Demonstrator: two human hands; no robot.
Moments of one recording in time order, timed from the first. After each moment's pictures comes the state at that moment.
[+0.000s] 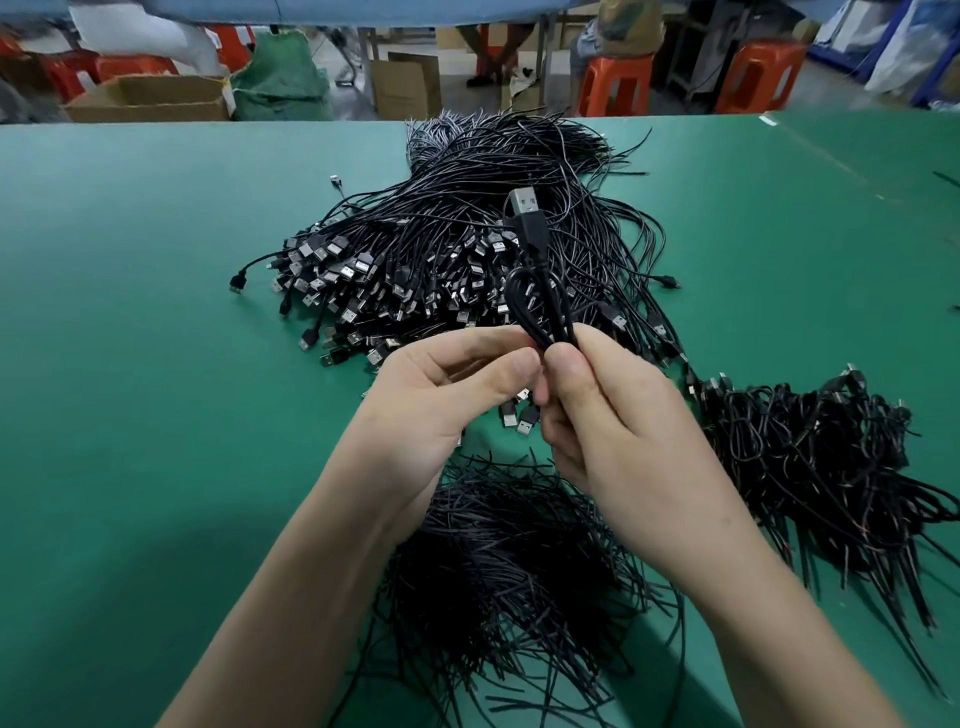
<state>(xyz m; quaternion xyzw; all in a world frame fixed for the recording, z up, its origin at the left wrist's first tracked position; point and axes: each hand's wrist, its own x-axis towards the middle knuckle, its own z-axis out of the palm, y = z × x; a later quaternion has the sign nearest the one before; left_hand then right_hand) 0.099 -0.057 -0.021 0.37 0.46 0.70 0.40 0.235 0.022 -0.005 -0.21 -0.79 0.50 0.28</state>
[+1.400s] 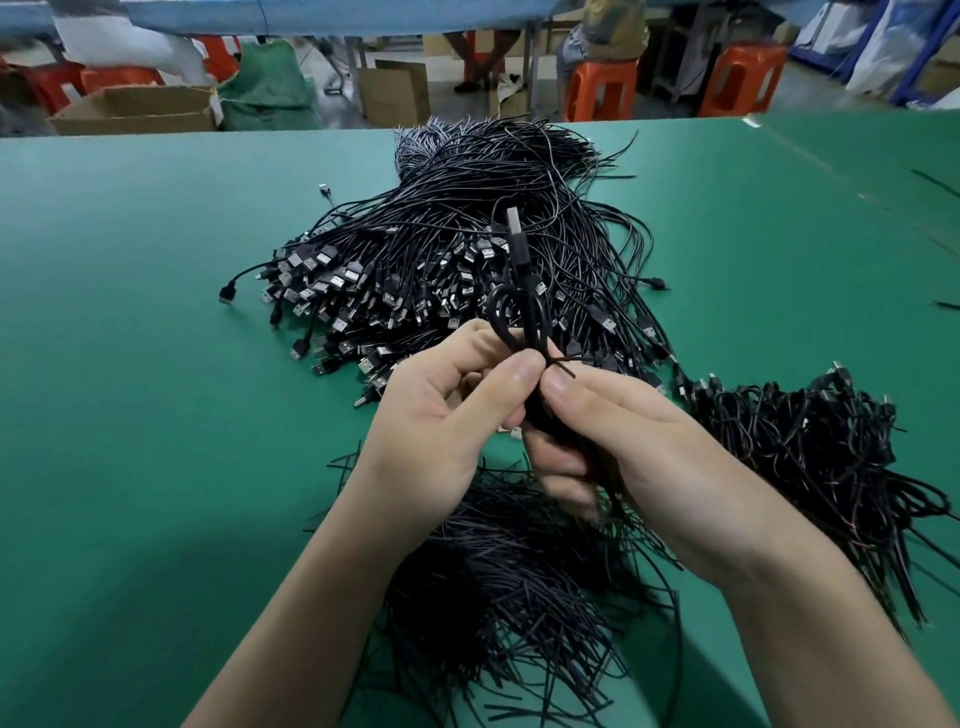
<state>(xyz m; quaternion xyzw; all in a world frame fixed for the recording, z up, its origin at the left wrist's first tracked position) 0.112 -0.058 -0.016 0.44 0.52 0.68 0.29 0.250 0.037 0.000 -0.11 -0.66 0.74 0.12</state>
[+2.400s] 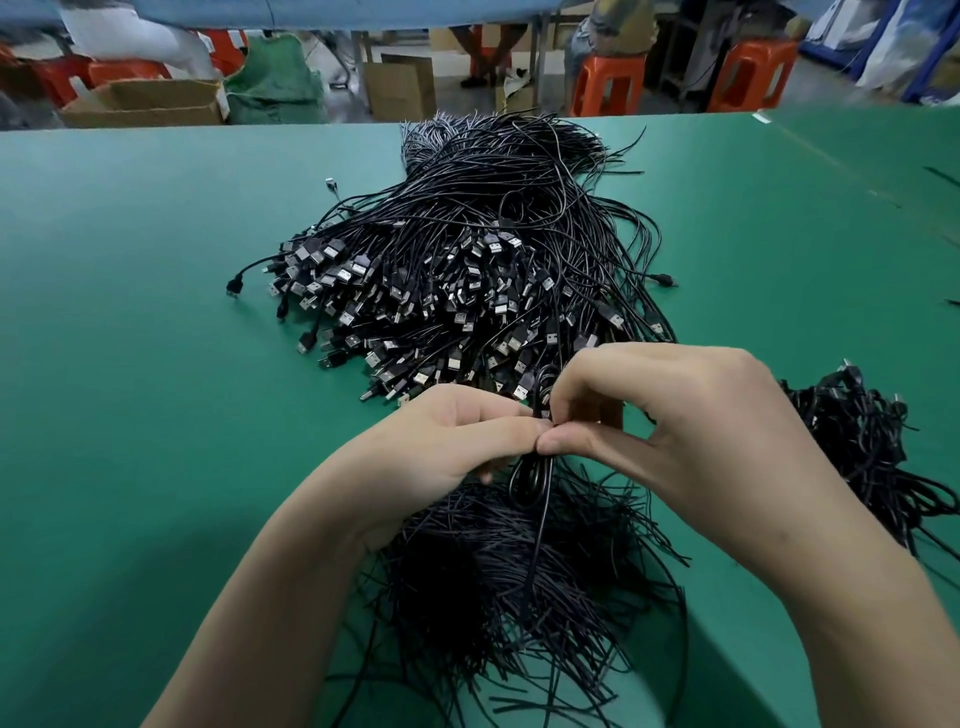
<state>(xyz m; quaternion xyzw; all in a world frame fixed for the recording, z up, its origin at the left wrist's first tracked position) 0.087 -0.069 -0.016 0.49 0.60 0.44 0.45 0.263 0.043 0.023 -0.13 -0.95 0.15 0.24</state>
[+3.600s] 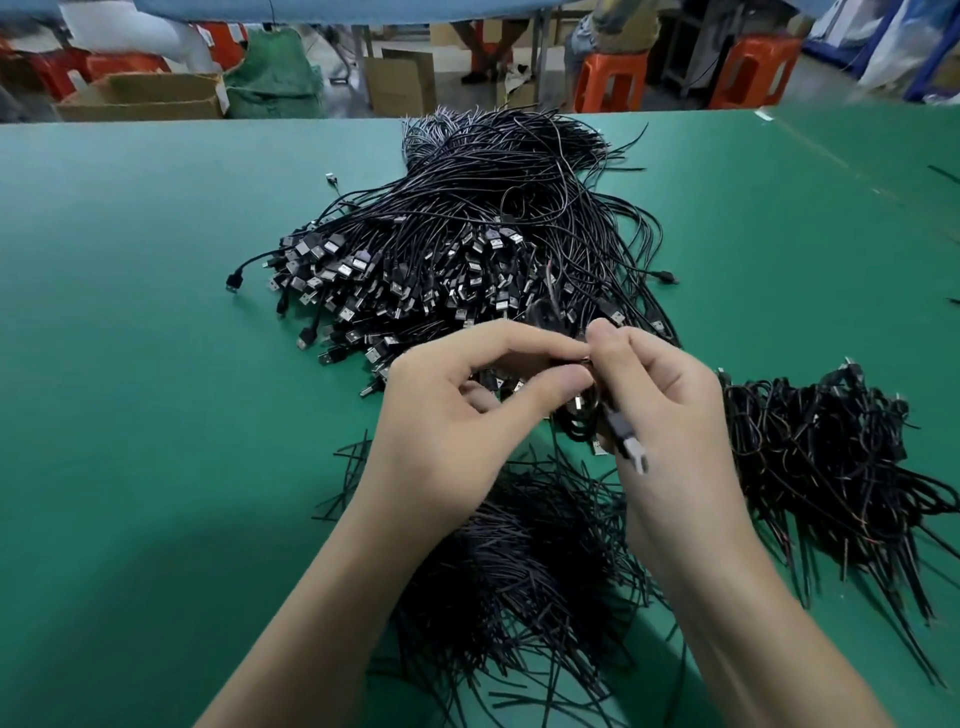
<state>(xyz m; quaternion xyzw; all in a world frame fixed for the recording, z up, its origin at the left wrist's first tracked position) 0.117 -0.061 -0.014 0.49 0.59 0.62 0.15 0.234 0.023 -0.013 -0.29 -0.62 0.61 0.41</state>
